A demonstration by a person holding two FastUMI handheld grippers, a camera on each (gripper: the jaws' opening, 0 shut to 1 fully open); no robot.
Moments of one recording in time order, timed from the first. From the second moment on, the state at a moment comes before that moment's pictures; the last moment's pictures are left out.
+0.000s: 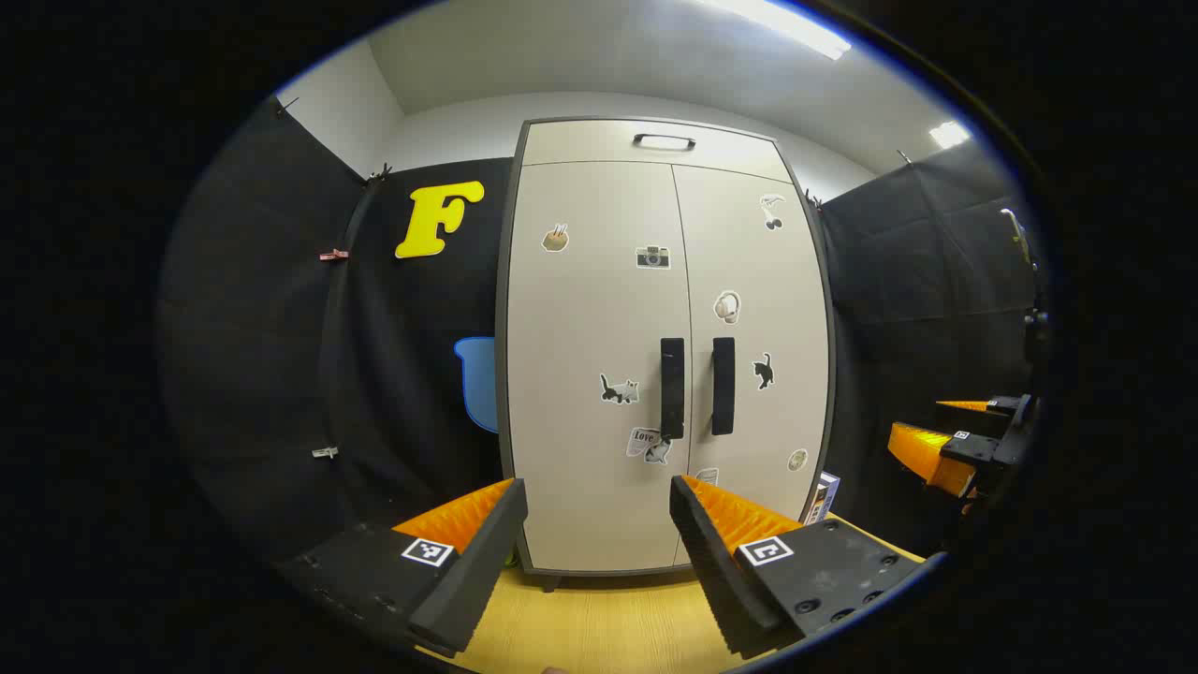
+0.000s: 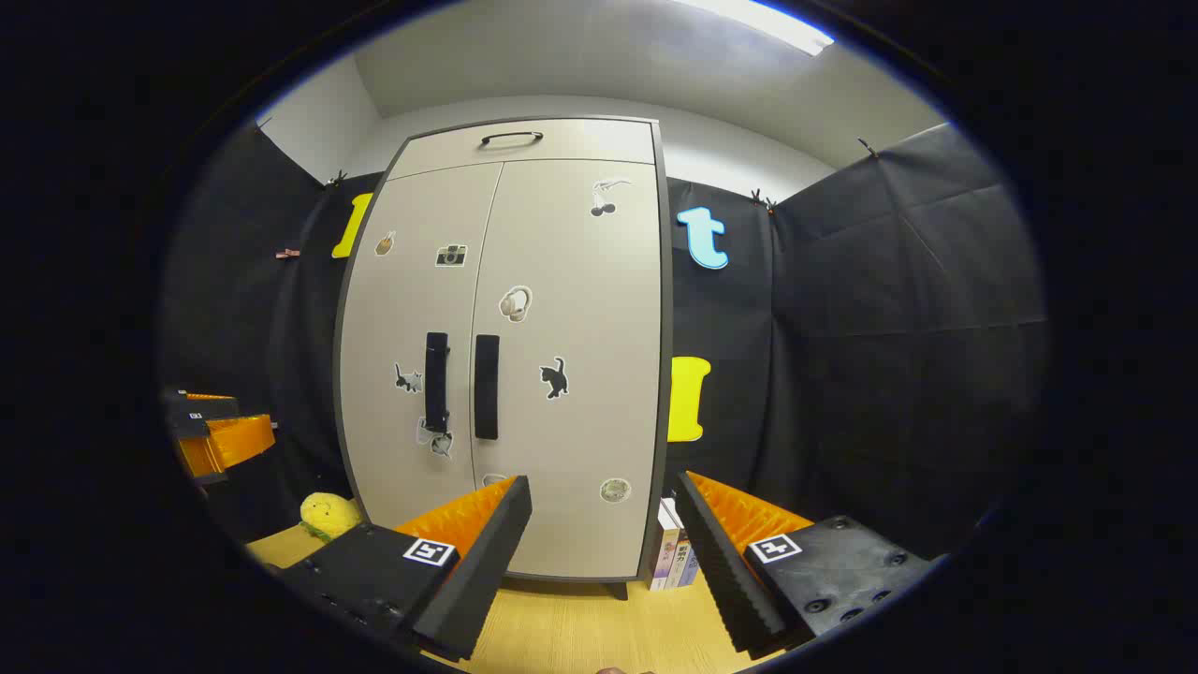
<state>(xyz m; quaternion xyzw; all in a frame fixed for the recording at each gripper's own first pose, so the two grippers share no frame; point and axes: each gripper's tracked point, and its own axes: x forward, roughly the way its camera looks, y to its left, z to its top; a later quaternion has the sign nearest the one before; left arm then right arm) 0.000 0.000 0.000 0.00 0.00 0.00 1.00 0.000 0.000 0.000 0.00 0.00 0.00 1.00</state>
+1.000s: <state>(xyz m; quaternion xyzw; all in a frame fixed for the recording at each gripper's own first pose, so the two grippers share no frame) -0.011 0.008 -0.010 0.00 0.01 0.02 1.00 -0.006 0.004 -0.001 0.00 0.01 0.00 1.00</state>
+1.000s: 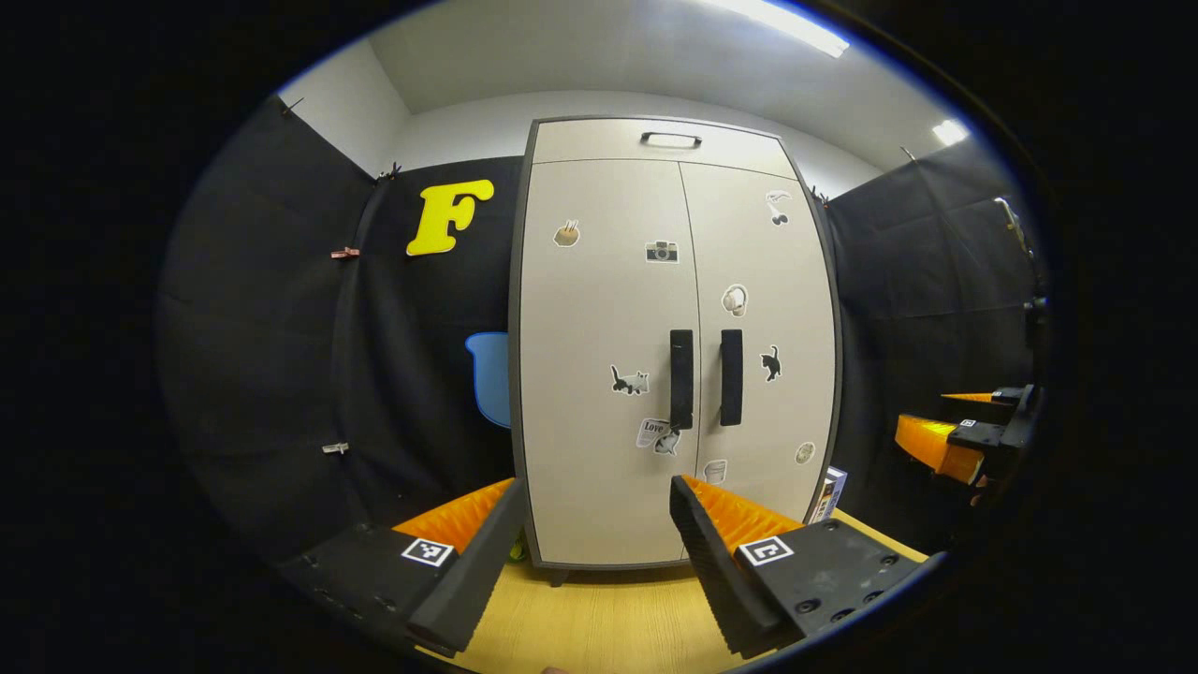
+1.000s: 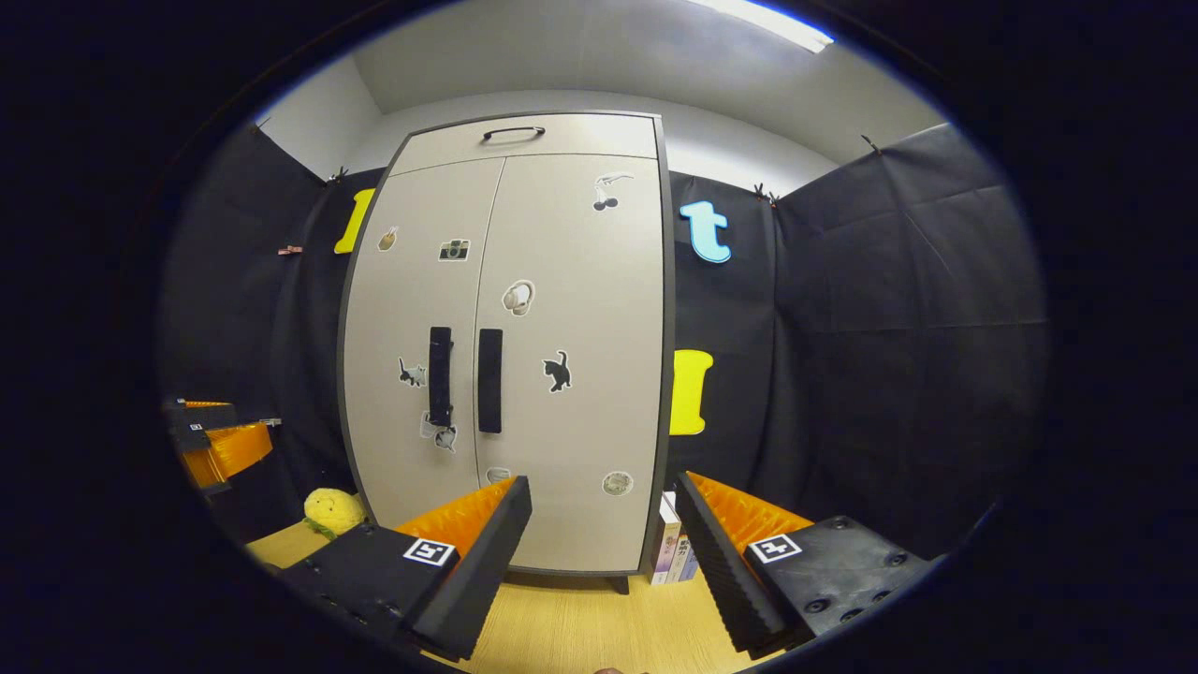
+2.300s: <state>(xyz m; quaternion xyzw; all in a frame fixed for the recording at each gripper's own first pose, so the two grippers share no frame) -0.067 0.065 -0.060 -0.04 0.05 -0.01 1.00 0.105 0.115 0.051 0.01 0.06 0.03 1.00</state>
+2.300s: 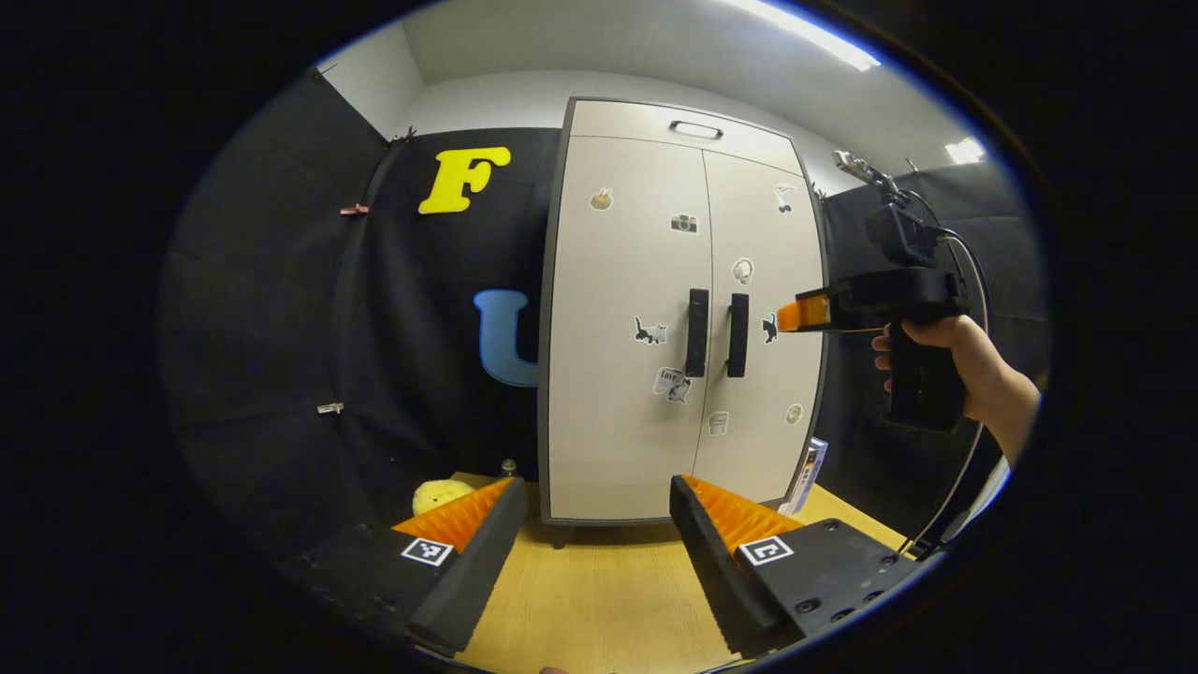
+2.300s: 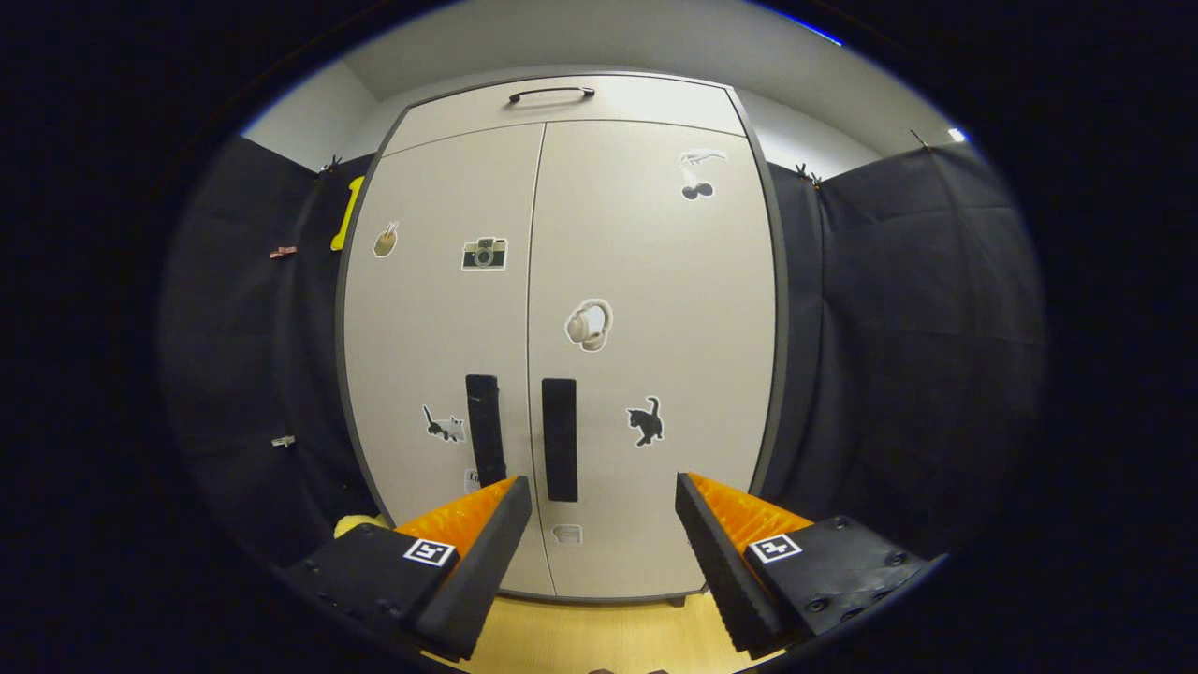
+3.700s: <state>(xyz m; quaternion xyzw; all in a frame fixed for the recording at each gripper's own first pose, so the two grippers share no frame) -0.048 0.079 -0.059 -0.02 0.05 0.07 1.00 0.224 0.159 -0.008 0.04 0.10 0.09 0.99</state>
